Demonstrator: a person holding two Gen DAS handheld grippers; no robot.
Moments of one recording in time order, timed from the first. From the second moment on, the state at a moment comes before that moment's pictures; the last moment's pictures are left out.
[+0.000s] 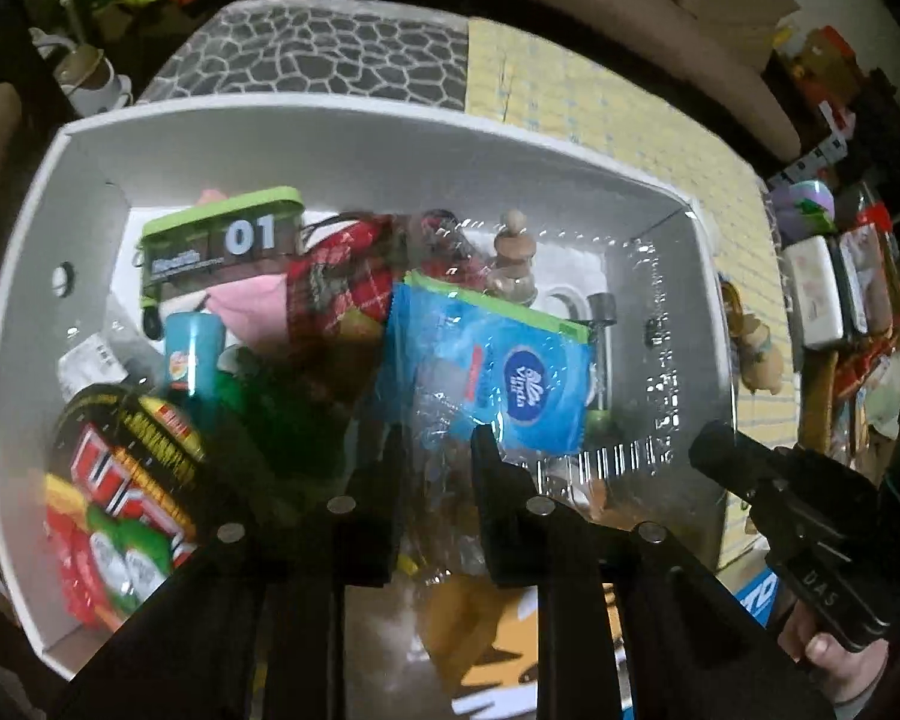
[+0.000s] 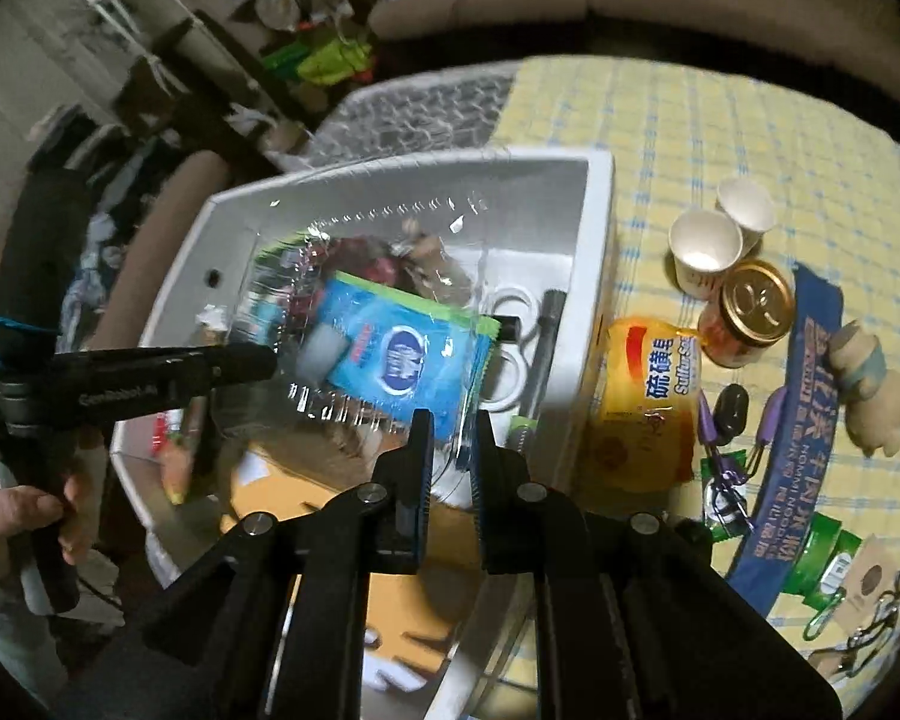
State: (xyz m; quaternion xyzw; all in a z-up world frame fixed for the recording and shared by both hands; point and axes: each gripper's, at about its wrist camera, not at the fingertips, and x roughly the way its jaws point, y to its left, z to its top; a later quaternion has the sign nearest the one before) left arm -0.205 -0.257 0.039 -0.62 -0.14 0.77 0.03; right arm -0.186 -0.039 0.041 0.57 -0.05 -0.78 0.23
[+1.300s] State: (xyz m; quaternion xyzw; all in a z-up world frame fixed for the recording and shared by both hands) left arm -0.123 -0.186 0.100 -0.53 -0.13 0.83 0.08; right arm -0.125 0.067 0.107 0.52 0.02 -0.83 0.19
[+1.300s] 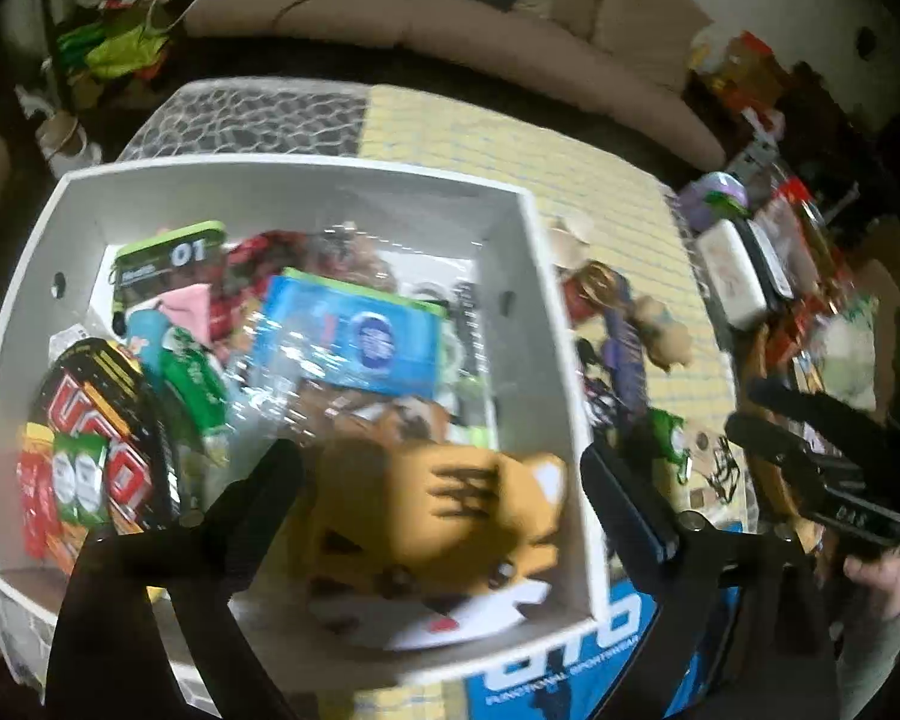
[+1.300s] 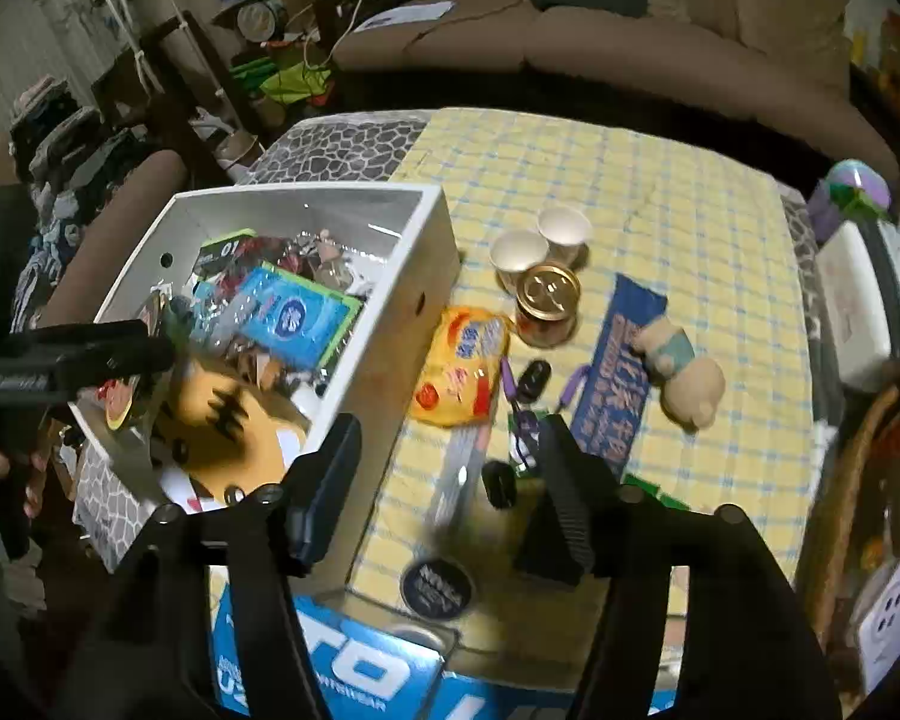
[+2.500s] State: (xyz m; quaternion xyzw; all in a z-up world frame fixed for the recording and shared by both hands) left arm -0.103 0.053 0.028 -0.52 -0.01 0.84 0.16; right arm -0.110 0.240 -0.001 0.54 0.00 -0.83 0.14
